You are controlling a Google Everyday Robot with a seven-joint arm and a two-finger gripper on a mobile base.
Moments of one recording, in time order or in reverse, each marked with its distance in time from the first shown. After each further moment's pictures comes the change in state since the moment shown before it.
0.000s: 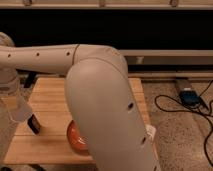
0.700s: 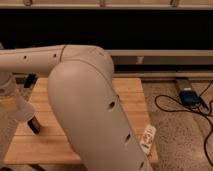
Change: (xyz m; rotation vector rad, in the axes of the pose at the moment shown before) arm -0.006 0.002 0.016 0.002 -0.145 0.007
